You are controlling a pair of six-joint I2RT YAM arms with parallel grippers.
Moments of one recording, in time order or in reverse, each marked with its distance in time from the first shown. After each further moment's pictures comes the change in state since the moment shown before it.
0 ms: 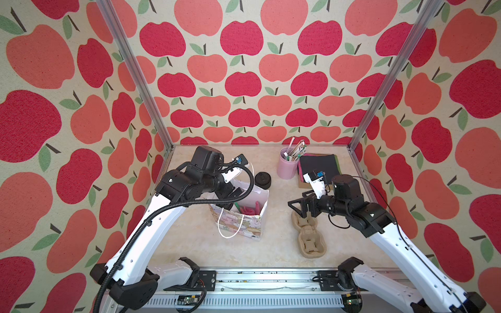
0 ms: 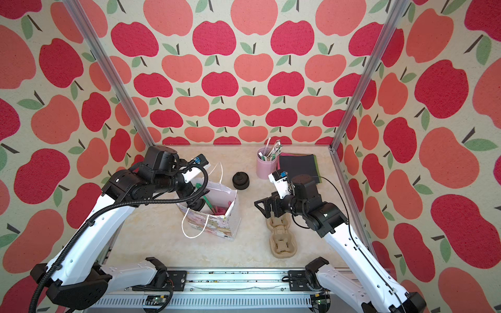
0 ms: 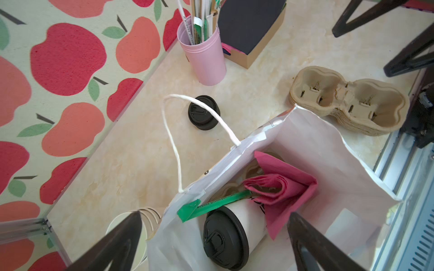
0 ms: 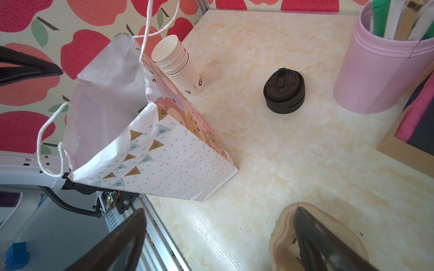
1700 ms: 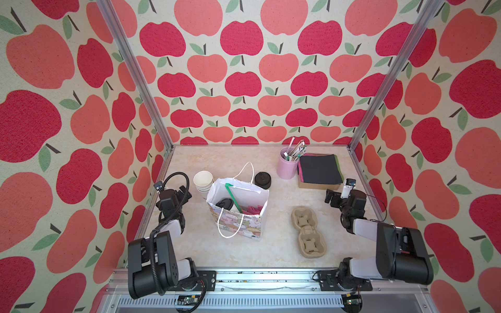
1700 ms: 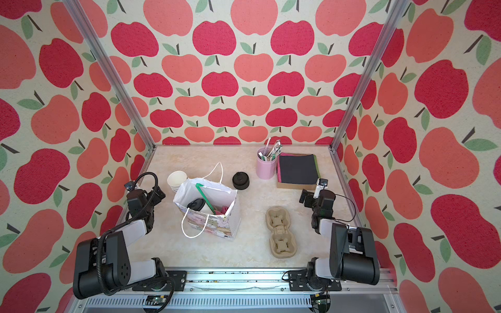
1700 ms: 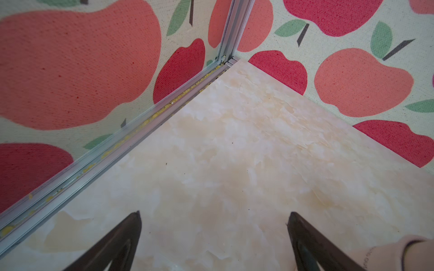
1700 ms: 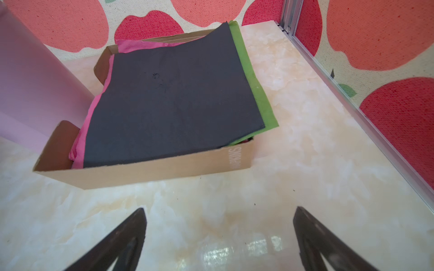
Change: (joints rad) left arm 0.812 0.108 -1.204 1.635 -0.224 -0.742; right arm -0.667 0.504 -0.615 1.266 0.328 -0.113
